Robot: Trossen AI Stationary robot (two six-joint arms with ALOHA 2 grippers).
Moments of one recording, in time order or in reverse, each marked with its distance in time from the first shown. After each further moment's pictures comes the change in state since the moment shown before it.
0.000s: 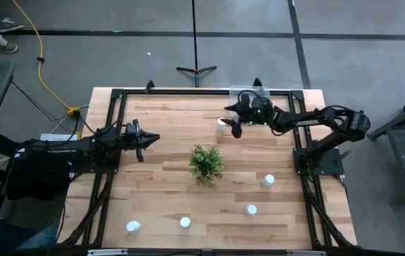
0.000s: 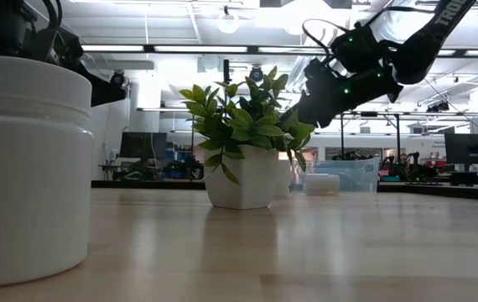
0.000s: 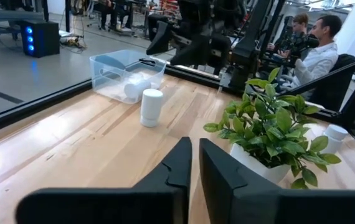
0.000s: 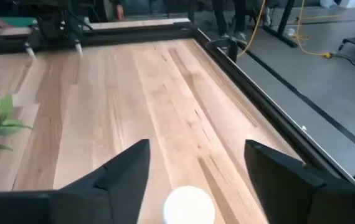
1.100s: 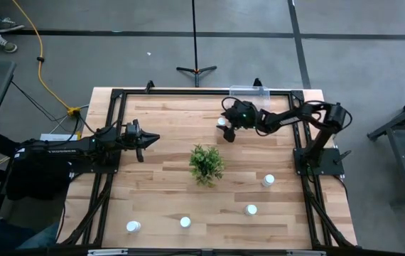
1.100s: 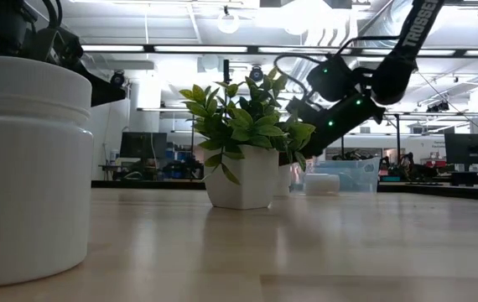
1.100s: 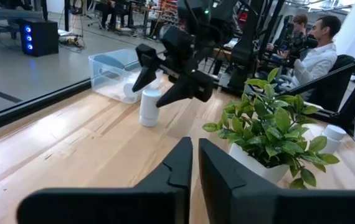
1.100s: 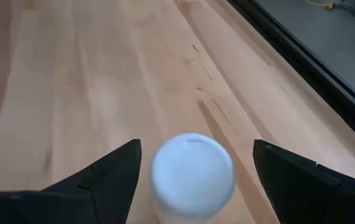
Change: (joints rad) left arm 0.000 0.000 0.000 0.000 0.003 -0.005; right arm 0.035 0.257 0.082 -0.025 0.095 -0.019
